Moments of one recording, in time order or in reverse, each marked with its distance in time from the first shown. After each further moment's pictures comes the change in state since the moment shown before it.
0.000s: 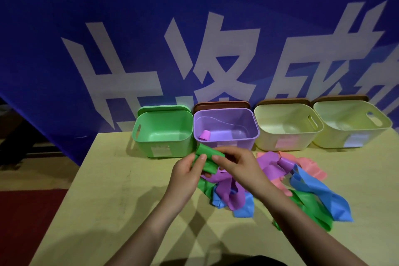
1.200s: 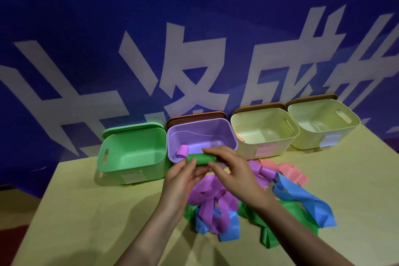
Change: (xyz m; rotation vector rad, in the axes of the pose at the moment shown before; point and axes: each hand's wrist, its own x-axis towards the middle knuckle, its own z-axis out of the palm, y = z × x) left_hand 0.063 0.015 0.053 -0.563 -0.052 -0.290; right_hand 0.036 0.033 -0.050 -0.192 0.161 -0.257
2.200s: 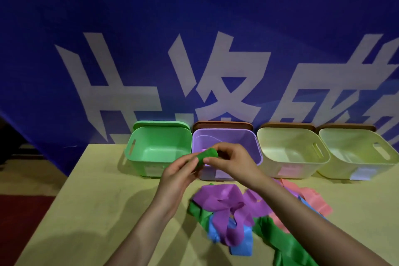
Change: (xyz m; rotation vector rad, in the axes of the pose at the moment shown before) left_hand -0.005 0.031 -0.054 -0.010 0.040 0.116; right_hand 0.060 -0.041 0.036 0.148 -0.332 0.232
